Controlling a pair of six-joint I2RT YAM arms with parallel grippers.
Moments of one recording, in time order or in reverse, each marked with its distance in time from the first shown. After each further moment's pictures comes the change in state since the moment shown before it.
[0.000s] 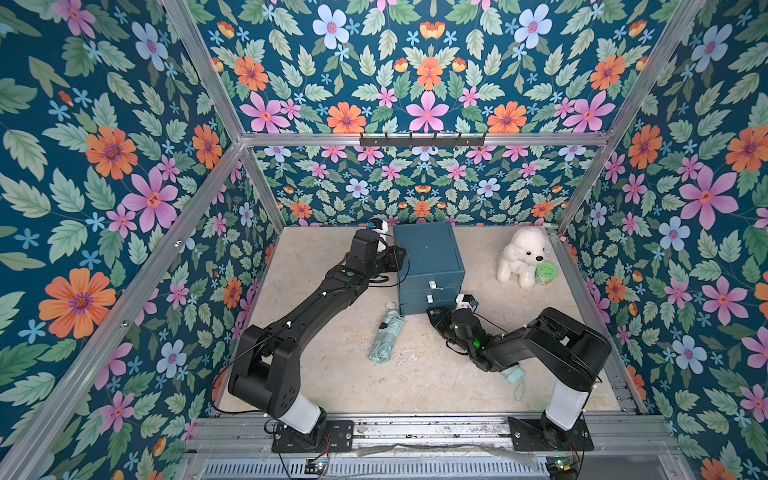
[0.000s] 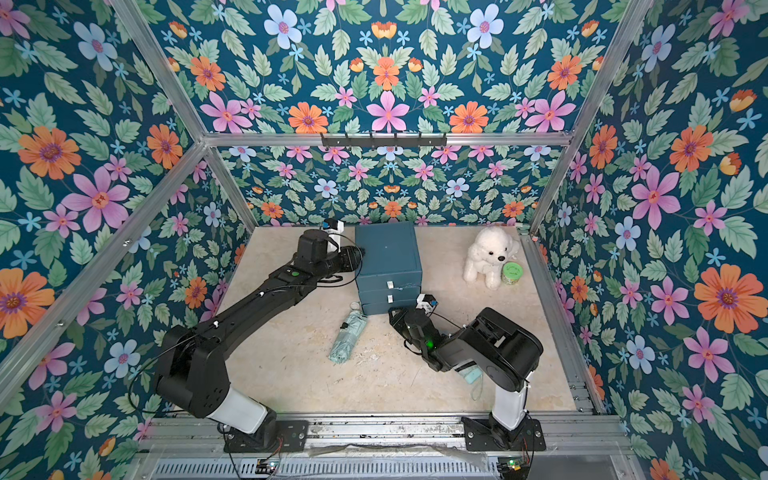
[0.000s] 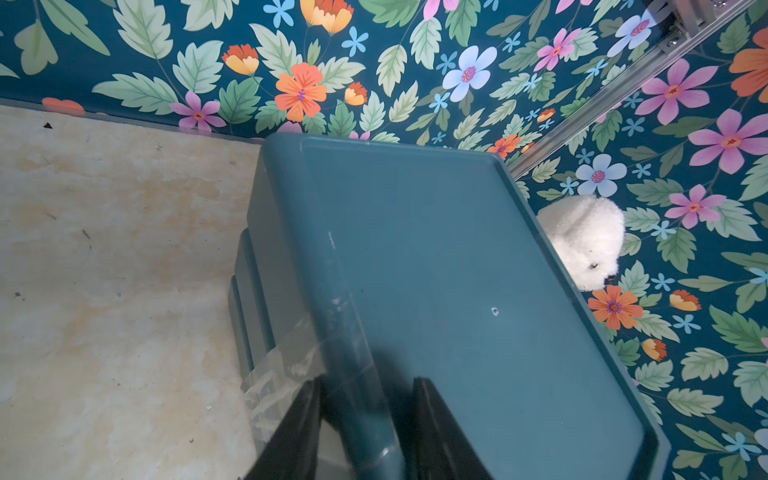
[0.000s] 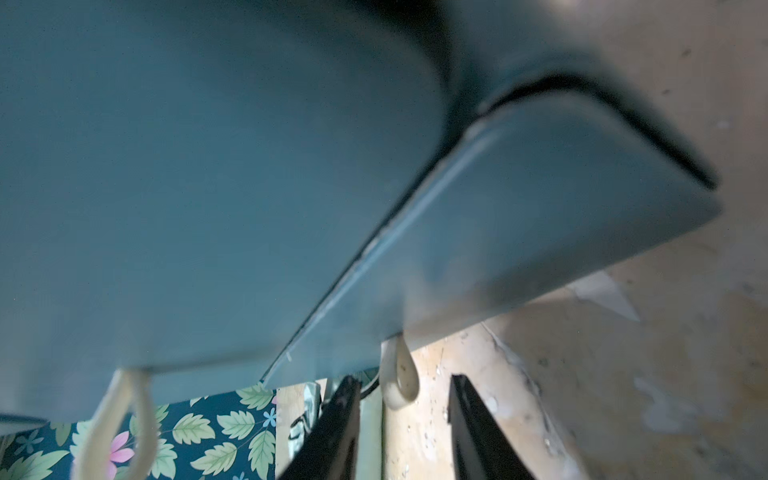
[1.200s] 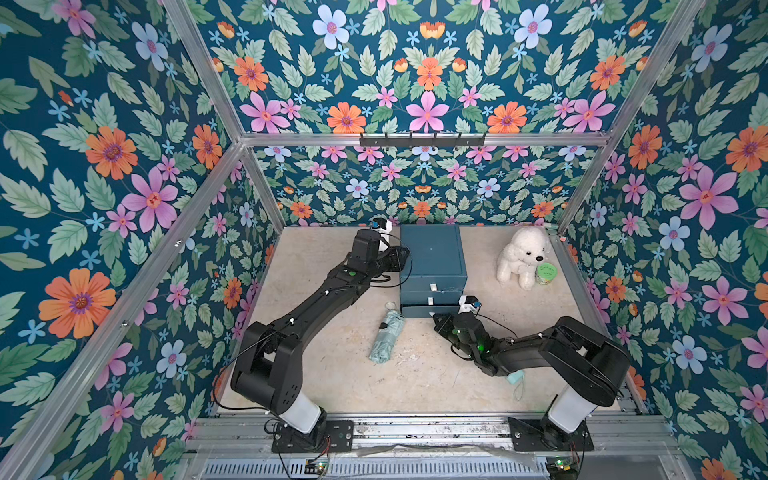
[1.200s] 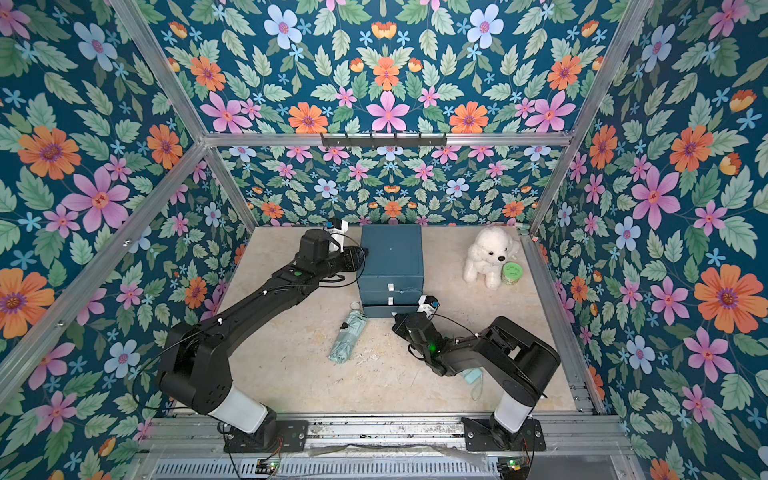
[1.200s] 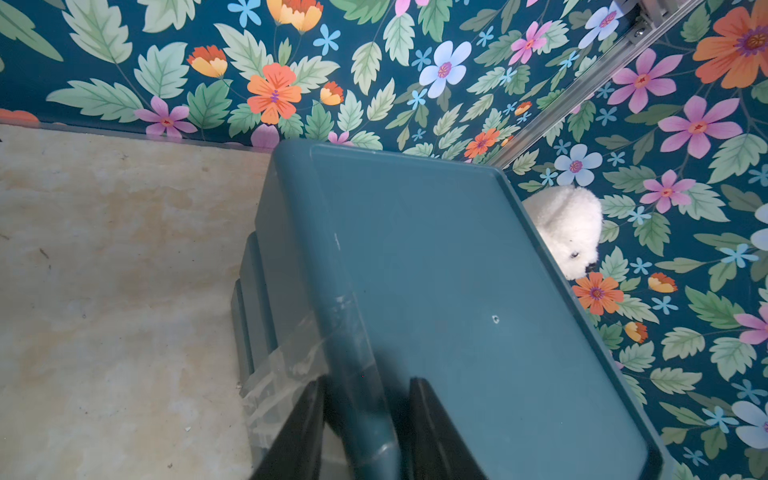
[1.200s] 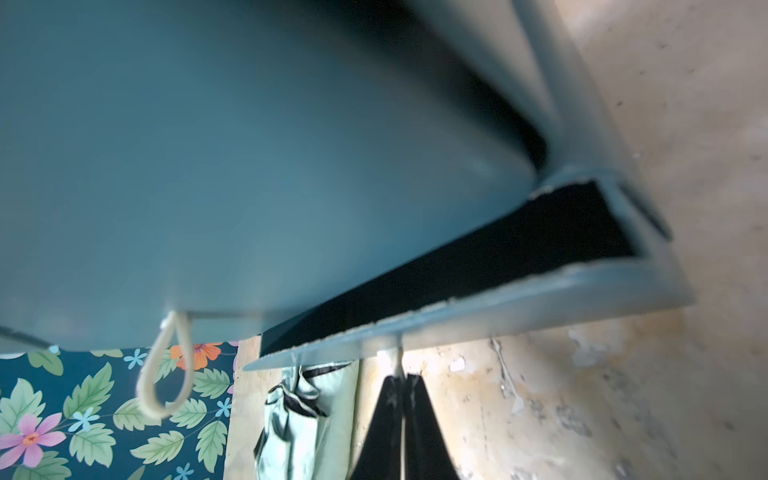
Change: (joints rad) left arm -0.002 0.025 -0.001 0.045 0.052 0.026; right arm 0.040 -0.135 -0.053 -0.135 0.077 -0.110
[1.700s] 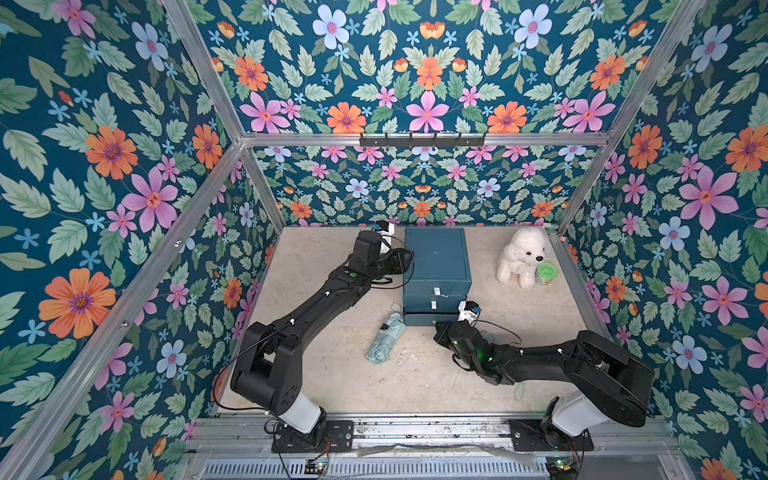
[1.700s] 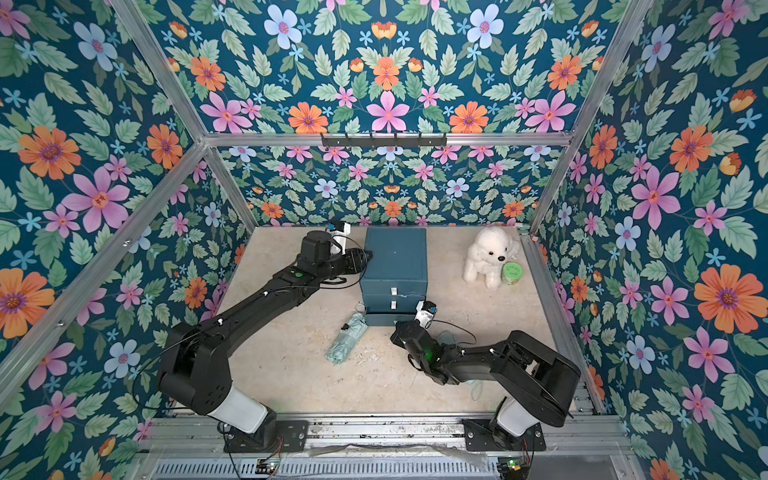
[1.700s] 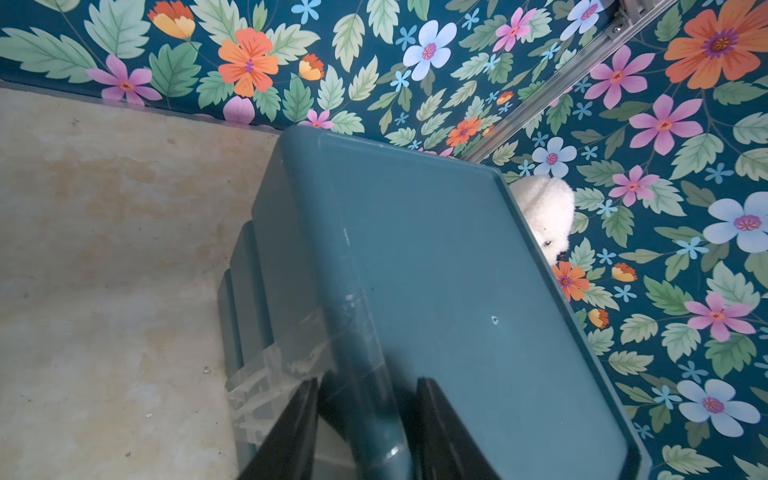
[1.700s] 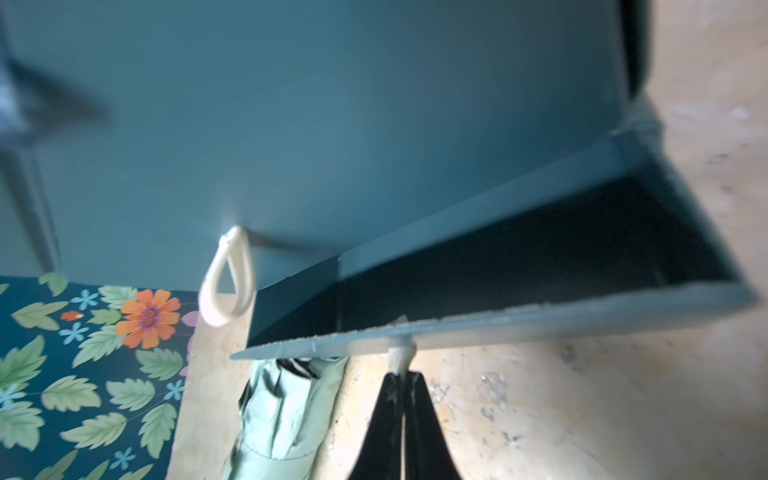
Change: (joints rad) left arm 0.002 -0.007 -0.011 -0.007 0.044 -0.053; right arm 0.112 -0.156 -0.006 -0.251 0.148 -0.034
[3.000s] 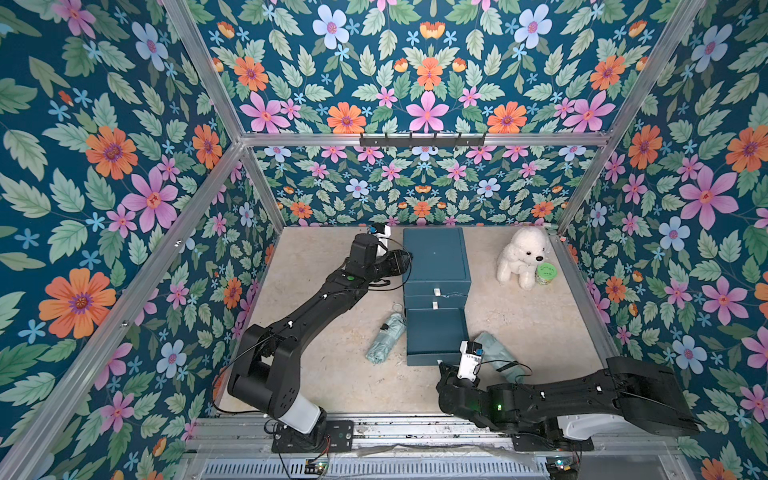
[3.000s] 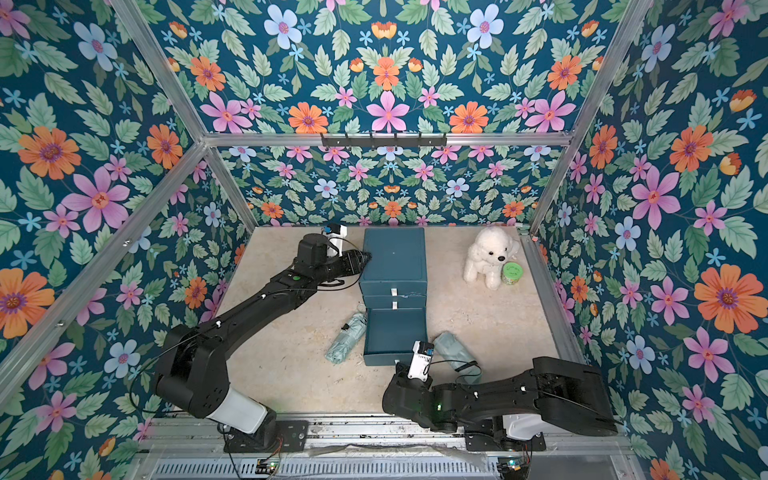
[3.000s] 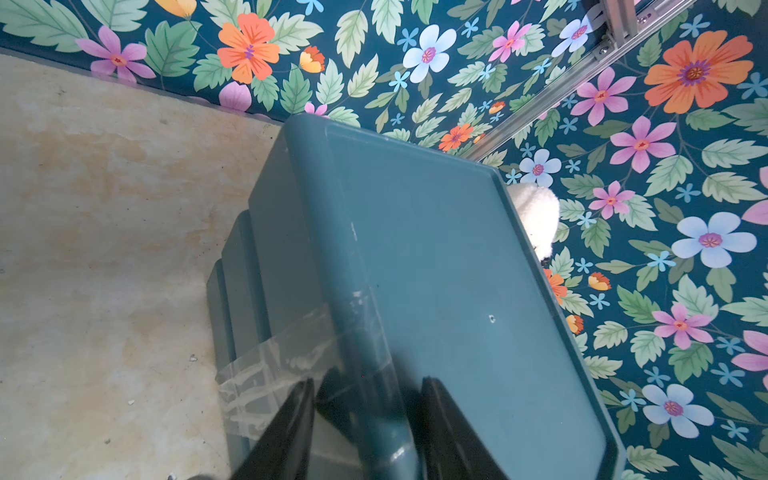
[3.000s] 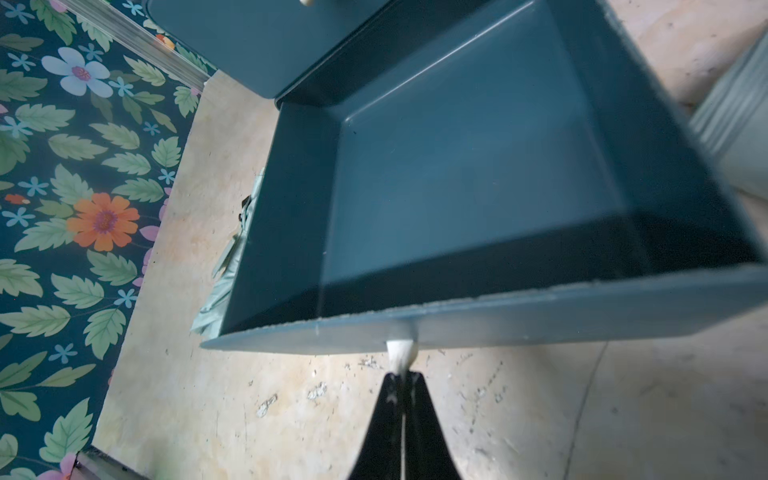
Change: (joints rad) left arm 0.016 -0.029 -0.052 0.050 0.042 -0.068; right arm 0.534 -0.195 -0.030 -0.490 0.396 0.320
